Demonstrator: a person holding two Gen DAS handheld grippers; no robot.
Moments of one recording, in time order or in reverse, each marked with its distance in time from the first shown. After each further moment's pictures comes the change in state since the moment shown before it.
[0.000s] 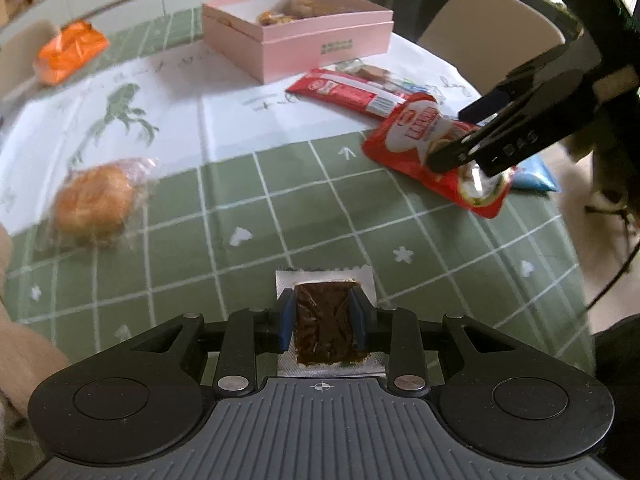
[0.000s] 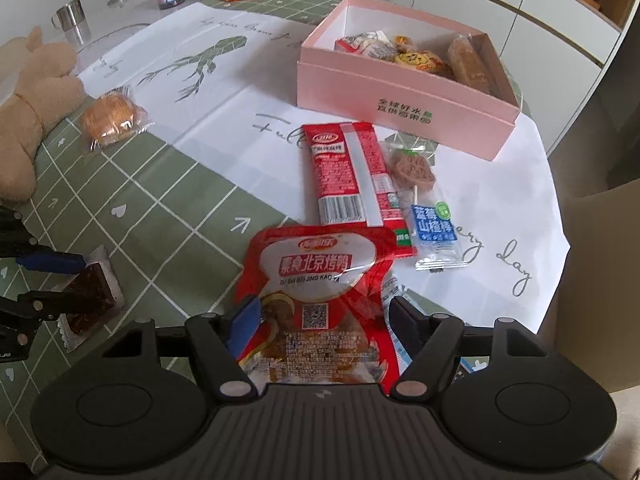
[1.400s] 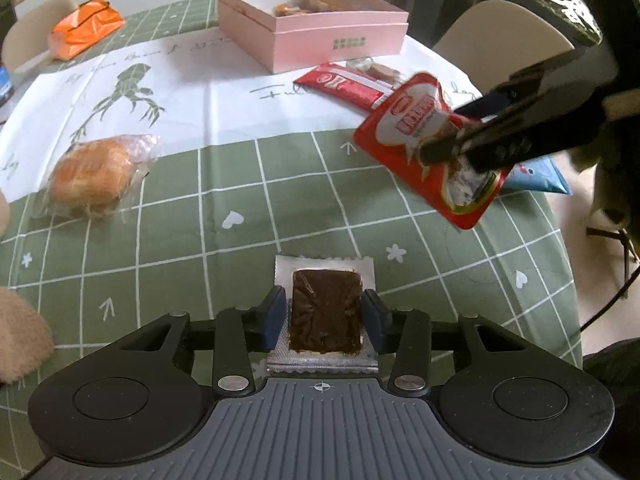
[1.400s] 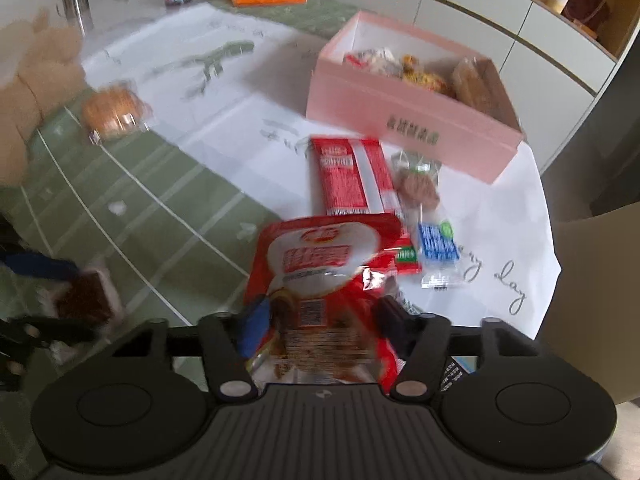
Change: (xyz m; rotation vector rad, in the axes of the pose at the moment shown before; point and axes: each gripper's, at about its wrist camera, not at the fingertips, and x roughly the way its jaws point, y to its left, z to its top) left arm 0.003 -0.007 -0.005 -0.072 -0.003 0.027; right arm -0.005 0.014 0.000 -0.051 -0.061 -0.045
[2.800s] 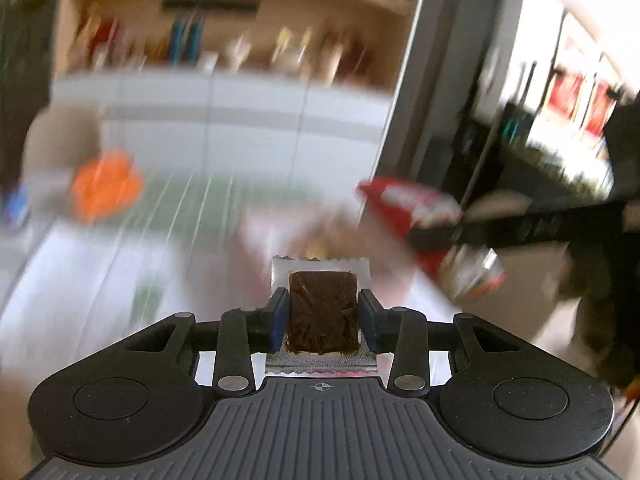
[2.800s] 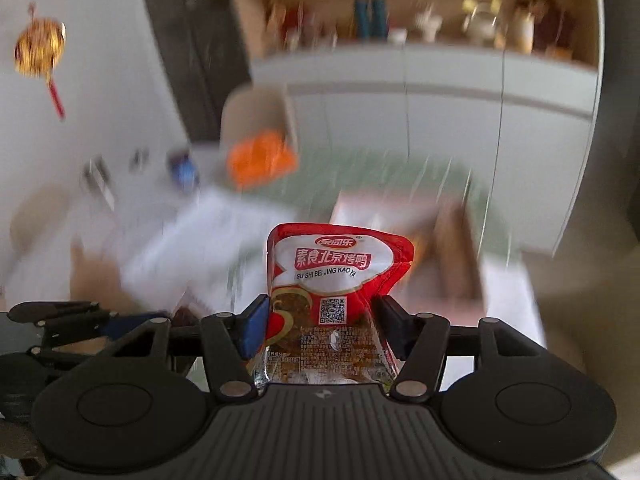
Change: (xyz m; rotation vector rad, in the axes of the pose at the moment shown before) left arm -0.084 0.026 0.170 -0.130 -0.511 -0.058; right arm -0.095 -0.090 0.120 0.245 -0.344 0.189
